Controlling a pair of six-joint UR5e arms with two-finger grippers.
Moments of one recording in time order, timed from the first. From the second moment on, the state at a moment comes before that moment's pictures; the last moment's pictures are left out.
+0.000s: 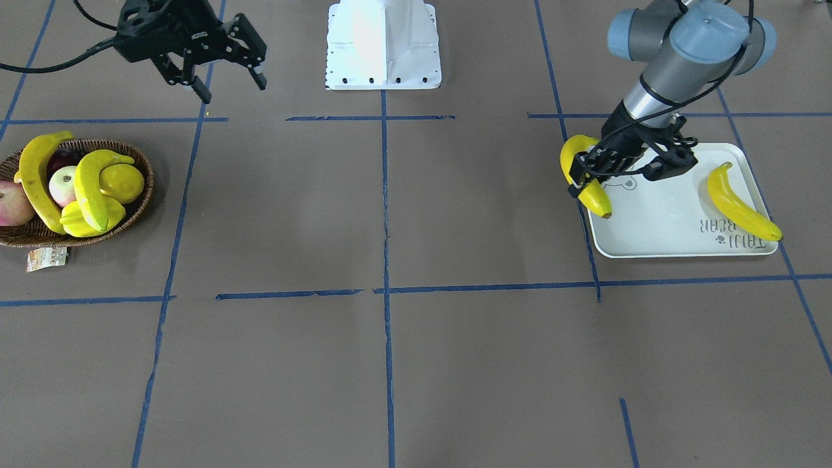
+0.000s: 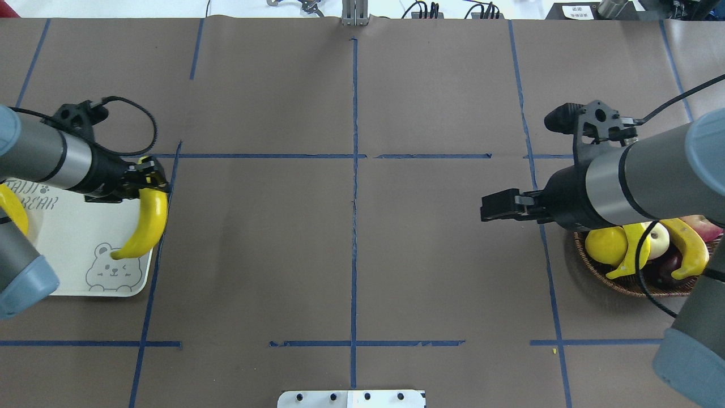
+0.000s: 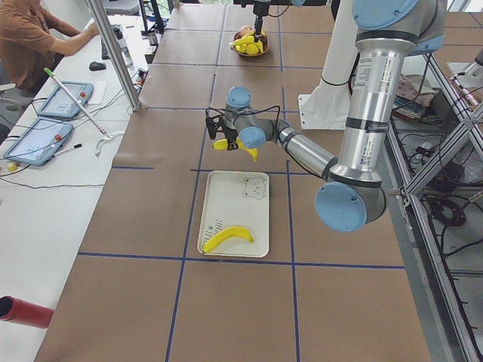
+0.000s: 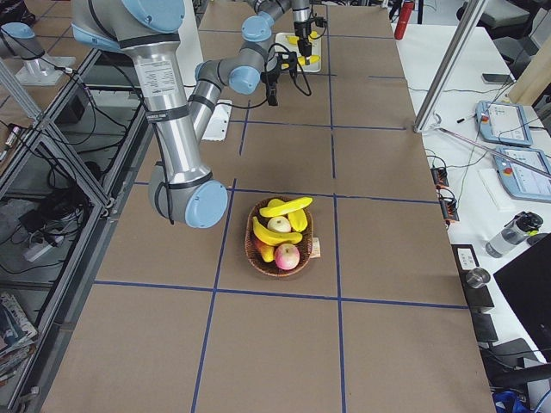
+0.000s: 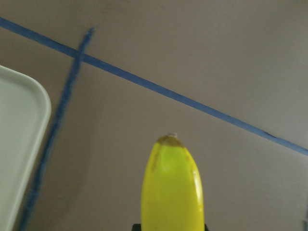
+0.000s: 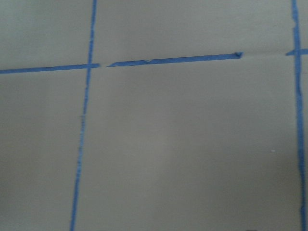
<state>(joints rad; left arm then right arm) -0.82 -1.65 -1.88 -2.05 -2.05 -1.39 0.67 -1.41 2.33 -1.54 1.95 1.15</state>
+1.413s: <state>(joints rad) -0.96 -1.51 -1.72 -2.05 -2.00 -1.09 0.89 -1.62 2.26 -1.53 2.03 0.78</state>
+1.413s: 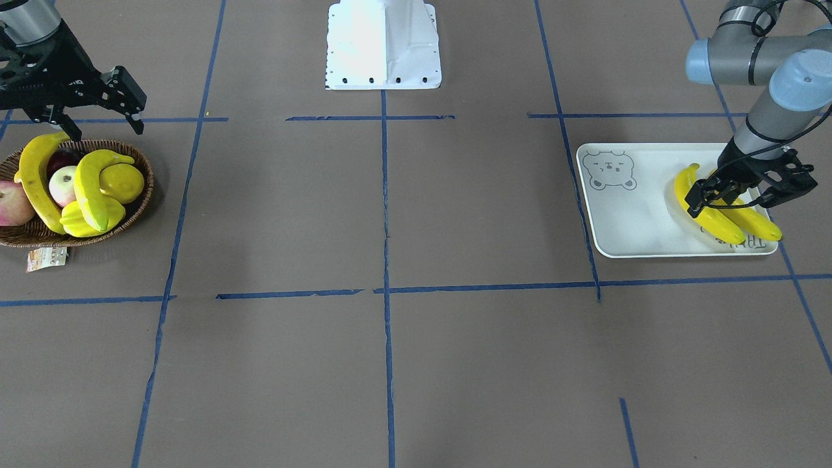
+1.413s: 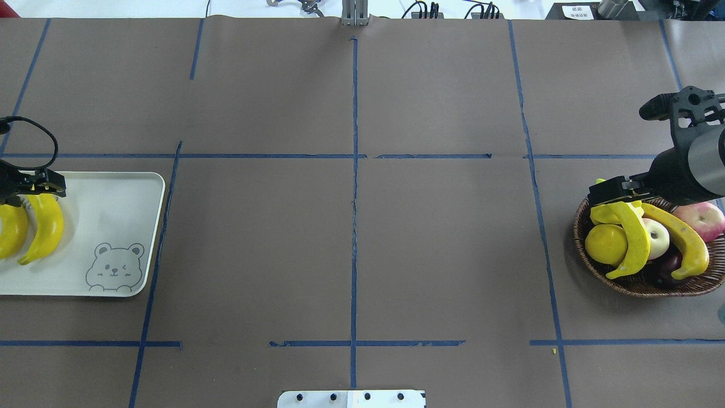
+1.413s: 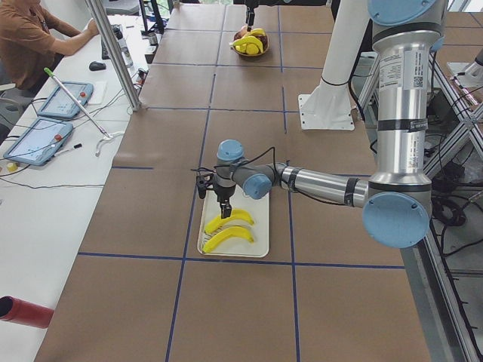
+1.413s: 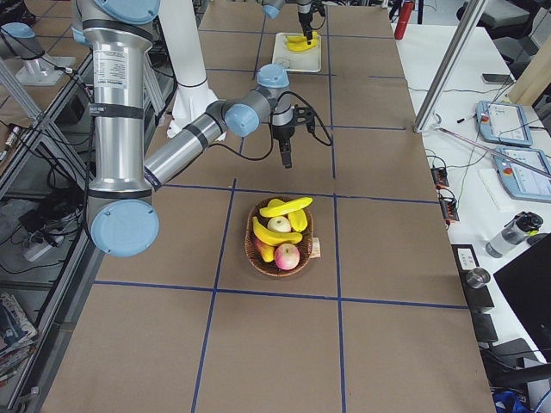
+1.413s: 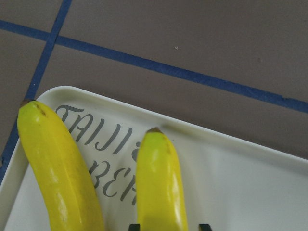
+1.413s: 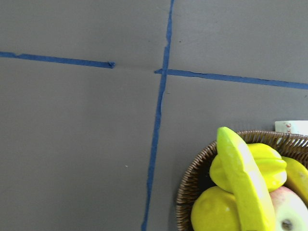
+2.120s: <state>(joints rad) -1.01 -1.53 -1.85 -1.95 -2.09 -1.09 0.94 -1.70 2.10 -1.38 2.12 0.66</state>
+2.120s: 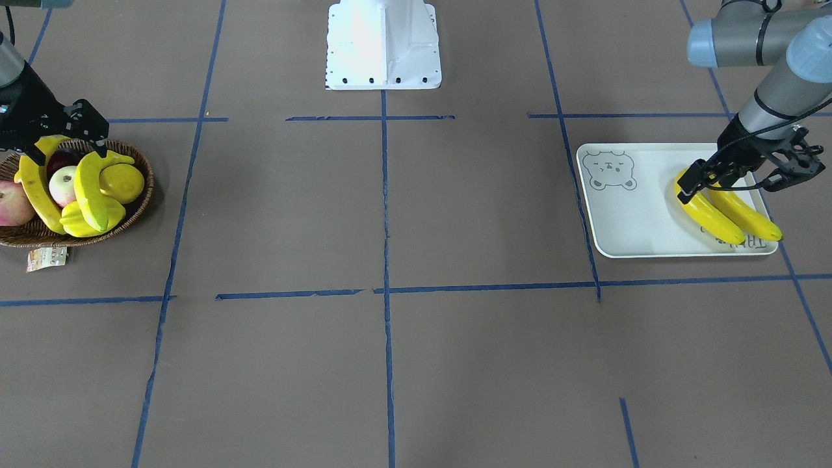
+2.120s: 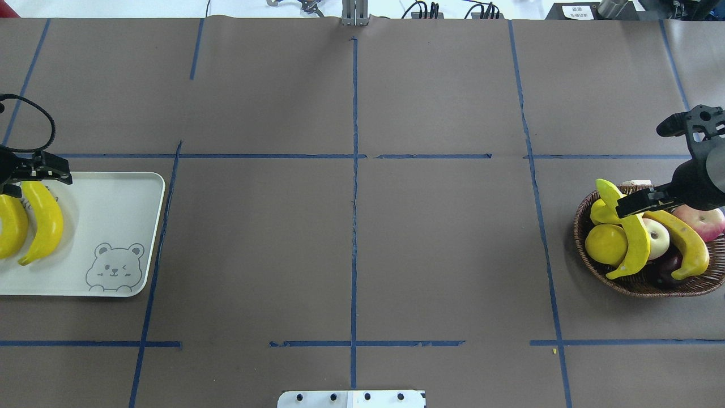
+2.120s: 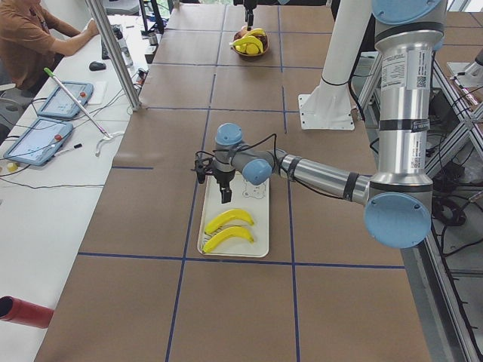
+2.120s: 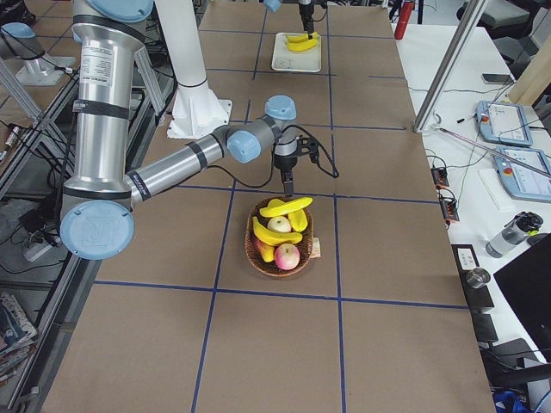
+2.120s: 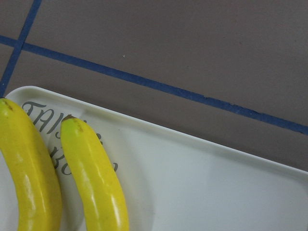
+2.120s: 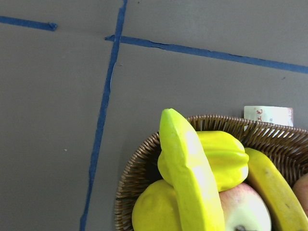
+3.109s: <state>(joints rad) -1.01 -1.54 -1.85 -1.93 -2.09 -1.09 0.94 -1.71 1.96 -1.32 2.19 0.66</state>
